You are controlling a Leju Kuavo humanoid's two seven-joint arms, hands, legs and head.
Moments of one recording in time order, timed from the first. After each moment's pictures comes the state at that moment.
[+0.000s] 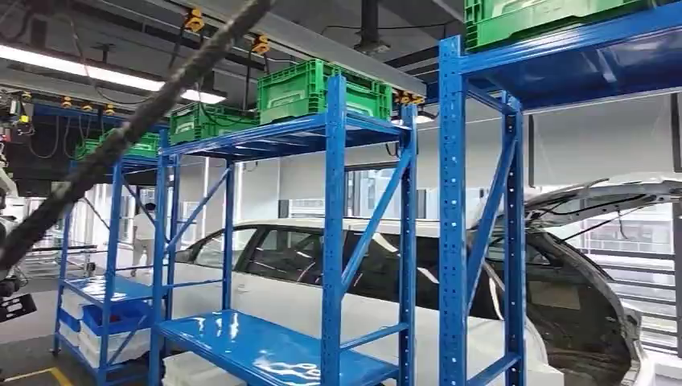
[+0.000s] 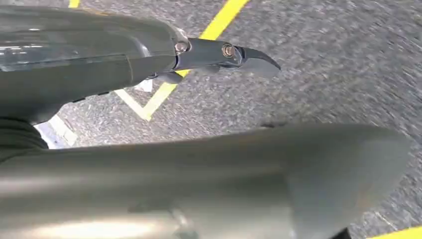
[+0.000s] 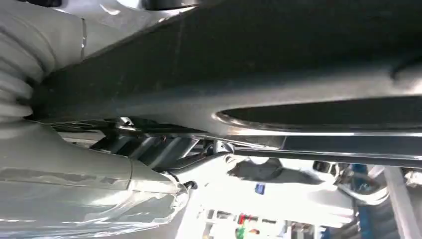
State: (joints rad) left arm -0.04 0.18 -1.02 -0.13 1.16 0.11 -0.27; right arm -0.41 -0.04 0.84 -1.59 -0.29 0.53 -0.41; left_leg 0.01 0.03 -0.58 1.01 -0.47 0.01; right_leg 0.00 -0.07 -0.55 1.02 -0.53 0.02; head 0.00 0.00
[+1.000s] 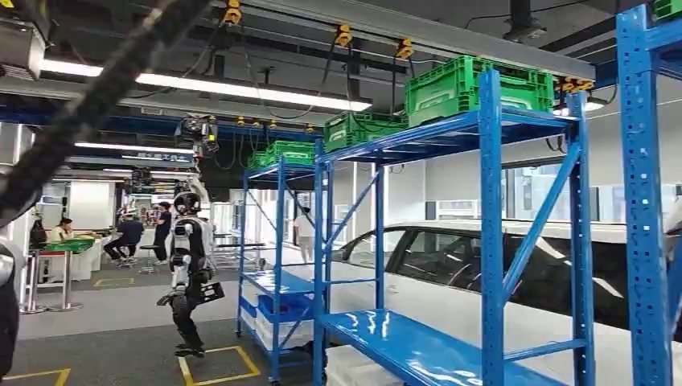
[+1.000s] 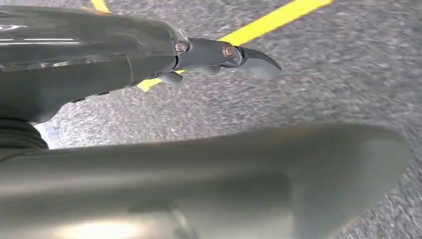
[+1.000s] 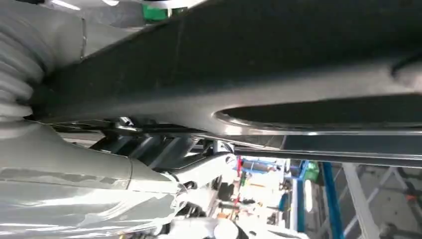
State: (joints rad) left arm -0.06 0.21 -1.03 -0.12 1.18 0.10 -0.29; right arm -0.45 -0.01 0.82 -1.59 -0.26 0.50 -0.41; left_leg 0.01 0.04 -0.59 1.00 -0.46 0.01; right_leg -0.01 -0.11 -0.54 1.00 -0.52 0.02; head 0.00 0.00
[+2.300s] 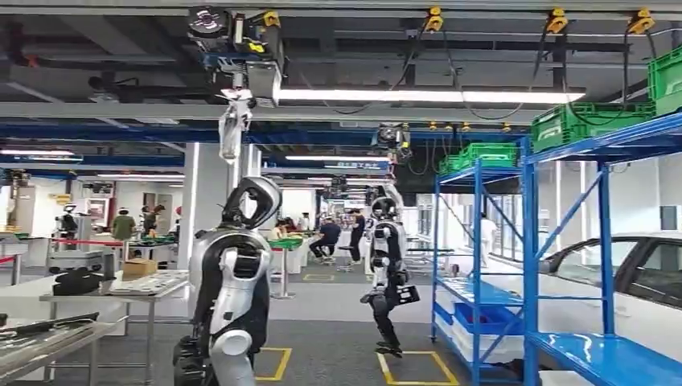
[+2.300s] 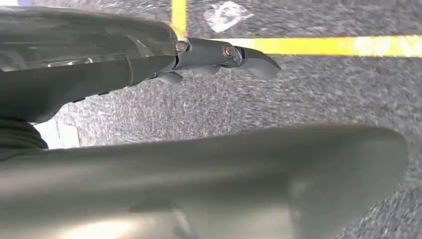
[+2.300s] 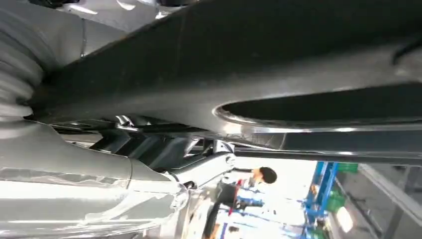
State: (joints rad) left arm -0.07 0.21 -1.04 -0.12 1.23 0.10 -0.31; right arm -0.35 -0.05 0.82 -1.62 -0.18 0.49 -0.46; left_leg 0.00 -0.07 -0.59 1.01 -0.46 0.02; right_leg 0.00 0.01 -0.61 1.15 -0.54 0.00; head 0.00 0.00
